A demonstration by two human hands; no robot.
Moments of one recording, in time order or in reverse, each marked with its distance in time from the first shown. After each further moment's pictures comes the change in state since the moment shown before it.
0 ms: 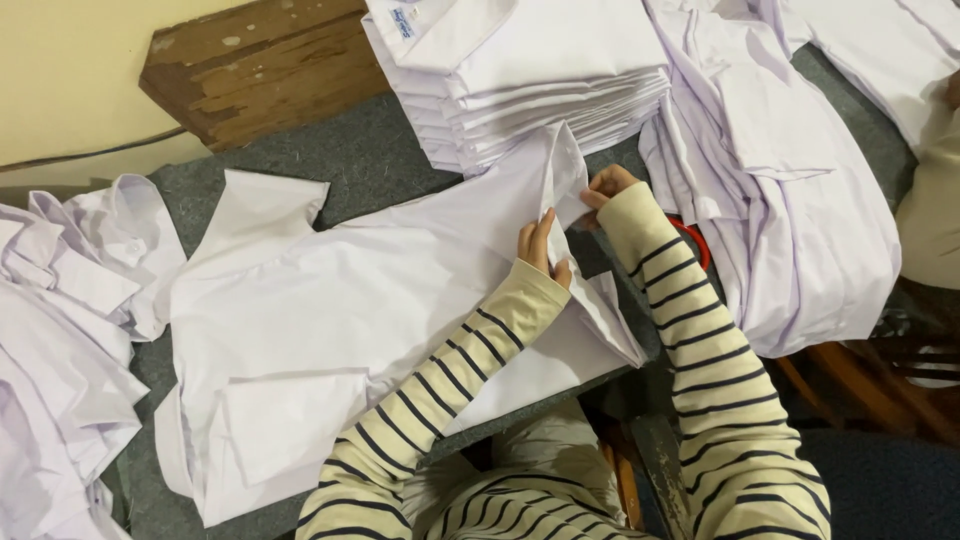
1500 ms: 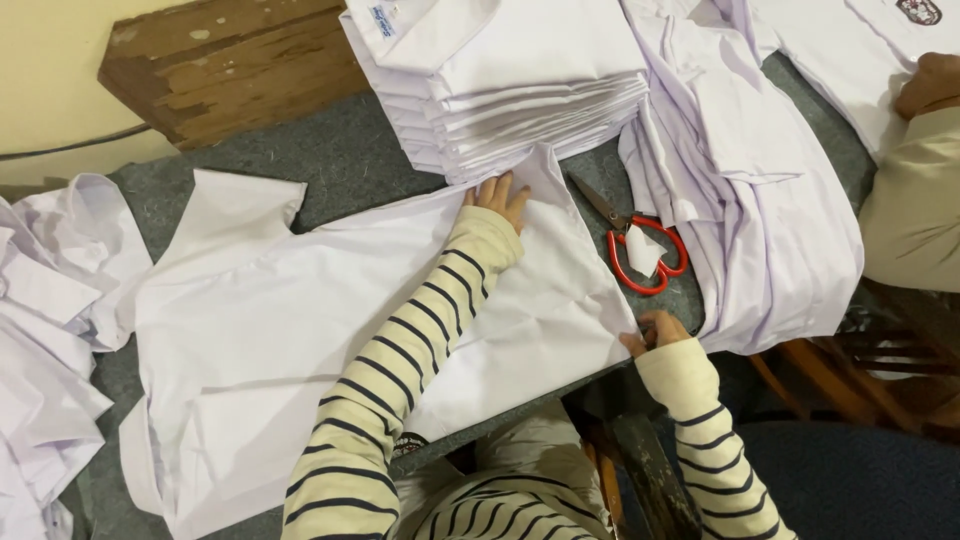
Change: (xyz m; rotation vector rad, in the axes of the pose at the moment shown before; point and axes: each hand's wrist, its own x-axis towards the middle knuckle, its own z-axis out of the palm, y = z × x) left_hand 0.089 -0.067 -0.027 0.998 -0.495 0.110; right_hand -0.211 0.069 -0.057 -1.040 0.233 0.183
